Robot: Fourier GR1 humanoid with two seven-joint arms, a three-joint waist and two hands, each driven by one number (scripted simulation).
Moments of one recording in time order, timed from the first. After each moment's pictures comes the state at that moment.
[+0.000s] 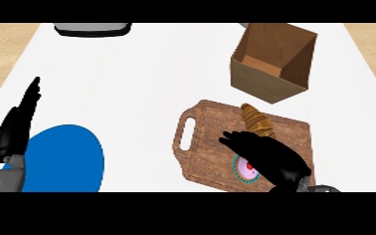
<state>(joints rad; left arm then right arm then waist) -0.10 0.37 0.15 -1.36 -0.21 0.11 0.08 -0.07 -0.27 0.43 -1.79 0.76 0.70 0.18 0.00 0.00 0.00</state>
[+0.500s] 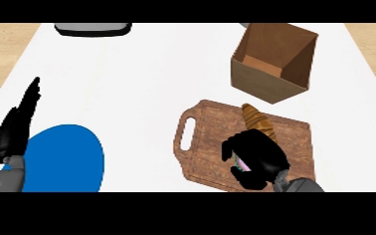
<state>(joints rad) -0.10 0.36 0.17 -1.37 -0.23 0.10 0.07 -0.11 -0.22 0.48 -1.61 0.95 0.44 0.10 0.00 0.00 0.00</state>
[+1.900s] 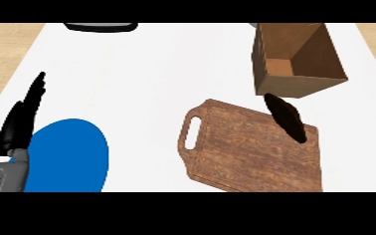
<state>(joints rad) -0.14 0.36 0.18 -1.32 -0.24 0.07 0.04 -0.58 -0.82 -0.26 -0.82 0.65 0.12 -0.93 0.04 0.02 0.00</state>
